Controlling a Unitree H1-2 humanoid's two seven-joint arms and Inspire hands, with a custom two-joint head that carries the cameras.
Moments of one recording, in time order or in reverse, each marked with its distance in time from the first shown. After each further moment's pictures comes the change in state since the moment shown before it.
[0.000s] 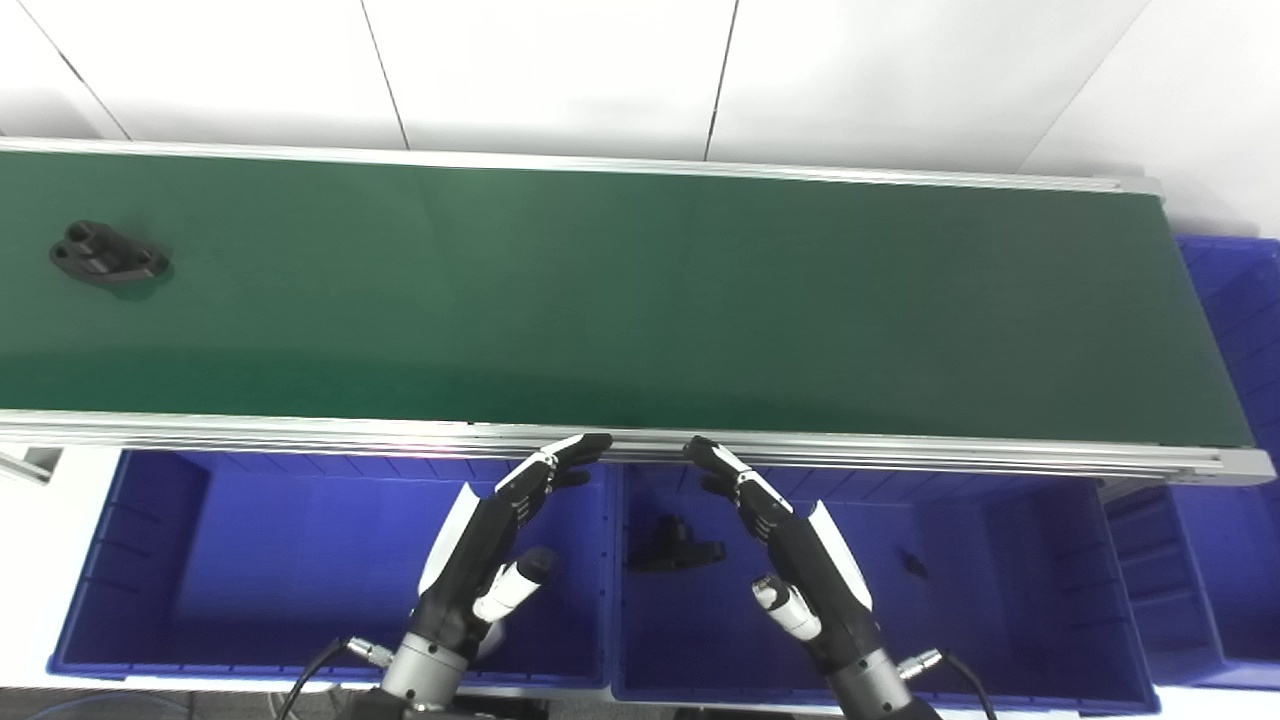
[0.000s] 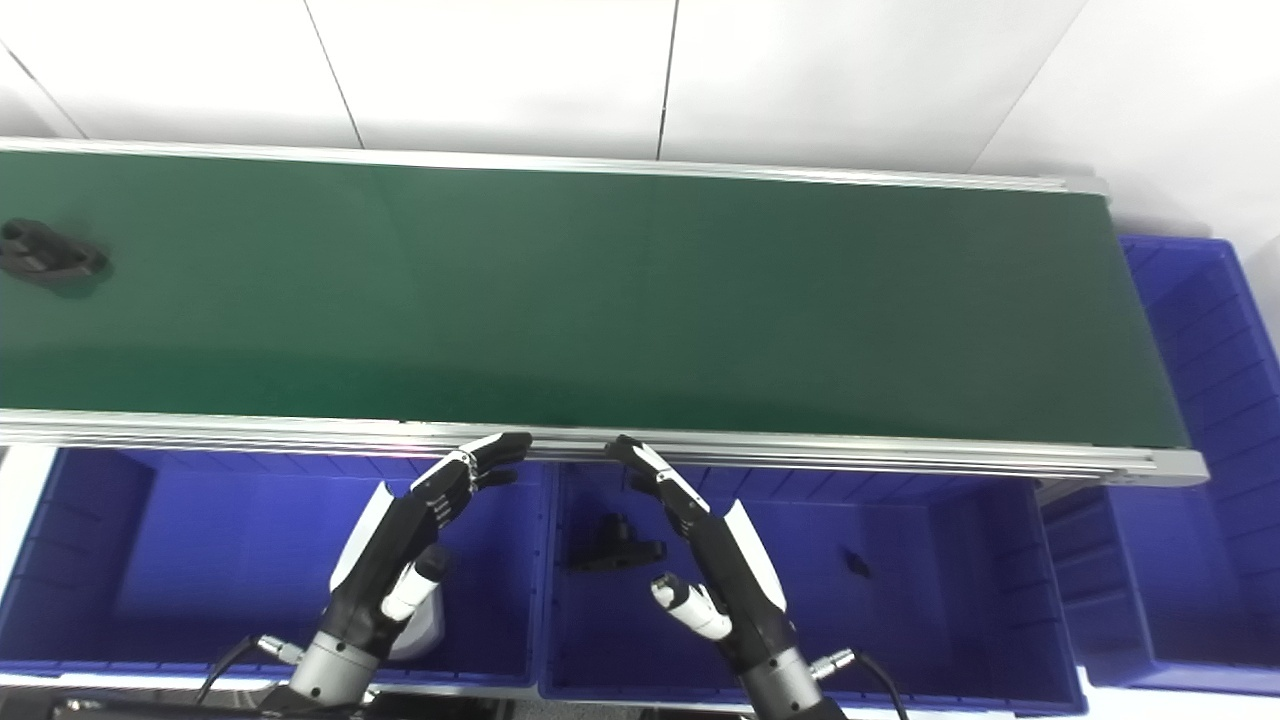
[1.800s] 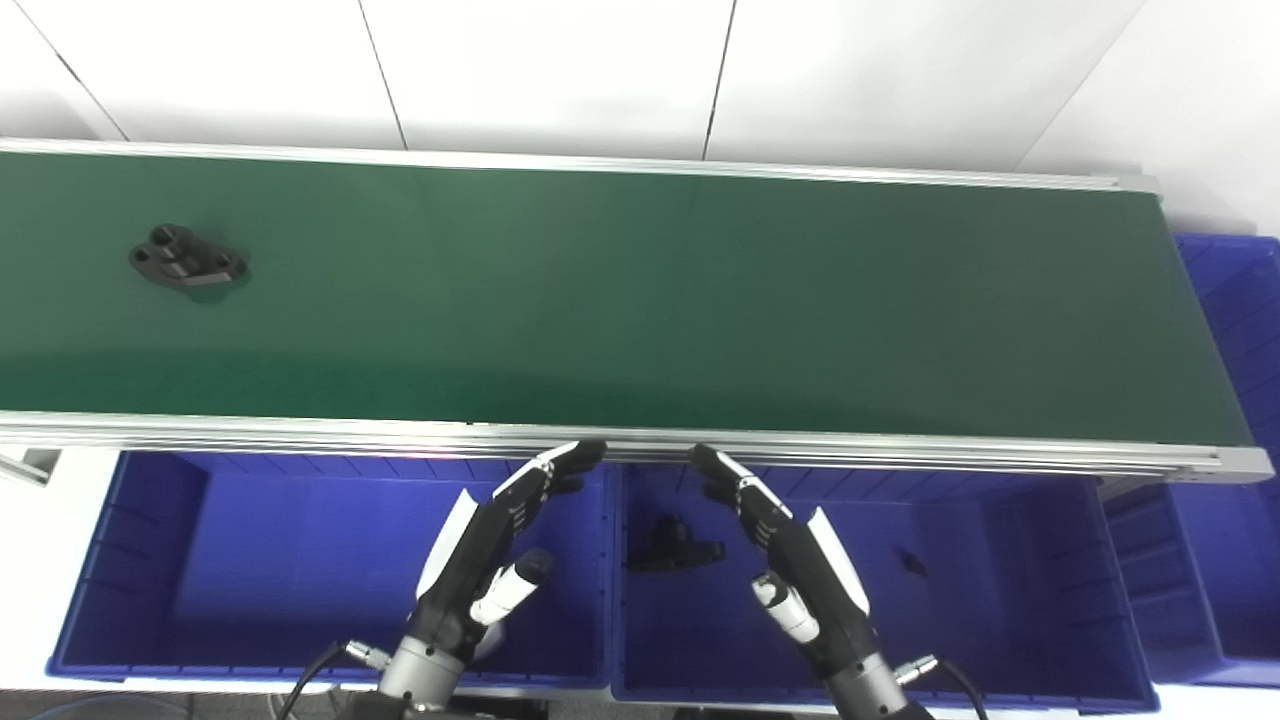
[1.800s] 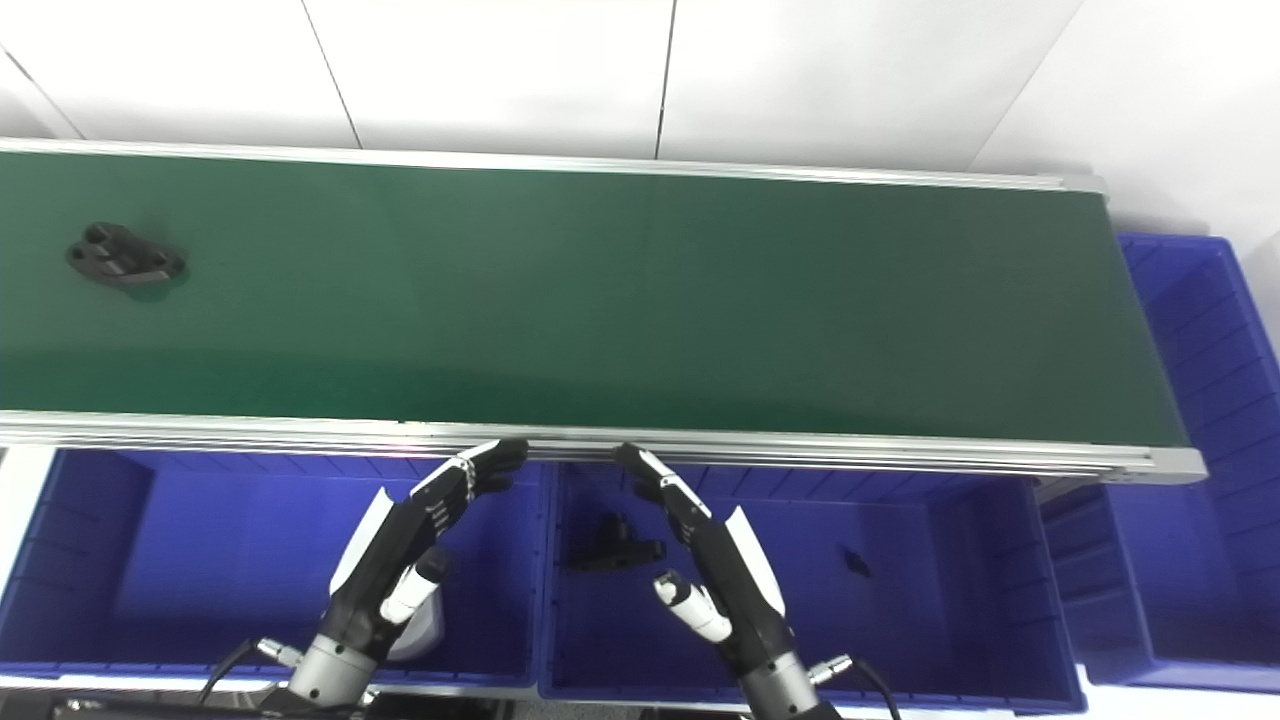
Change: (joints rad) left arm -0.008 0.000 0.013 0.069 -0.022 -0.002 -0.016; right arm -0.005 0.022 -0.026 0.079 -0.001 -0.002 0.019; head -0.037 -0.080
